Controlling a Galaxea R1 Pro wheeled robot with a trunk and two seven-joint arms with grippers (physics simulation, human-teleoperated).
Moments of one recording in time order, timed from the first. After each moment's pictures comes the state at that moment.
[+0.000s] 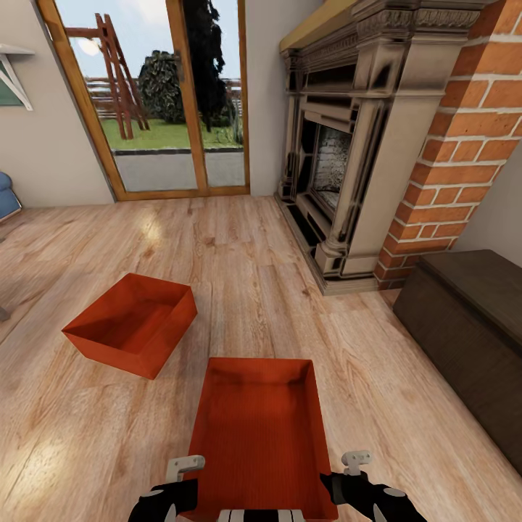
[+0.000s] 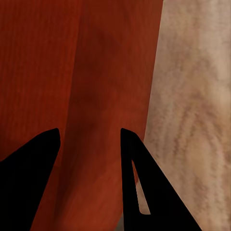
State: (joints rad) left arm -0.22 -0.13 0.08 -0.86 0.00 0.45 0.11; right arm -0.38 -0.04 0.00 -0.48 -0.03 0.12 0.34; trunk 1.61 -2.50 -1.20
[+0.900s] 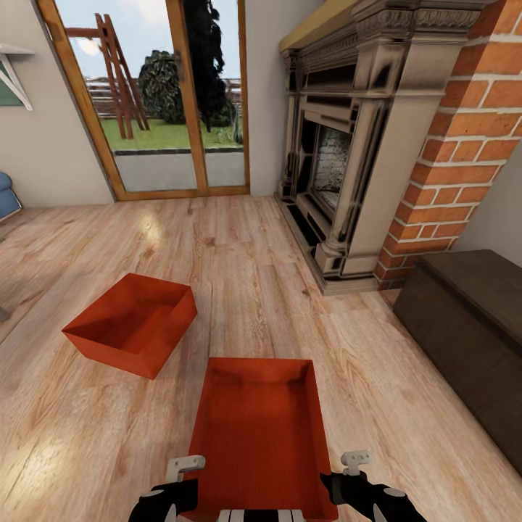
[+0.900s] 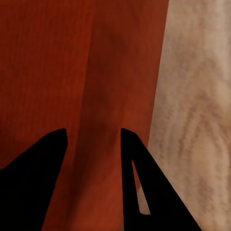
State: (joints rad) left arm -0.22 -0.13 0.08 -0.86 0.00 0.45 0.11; right arm -0.38 -0.04 0.00 -0.48 -0.03 0.12 0.36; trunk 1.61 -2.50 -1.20
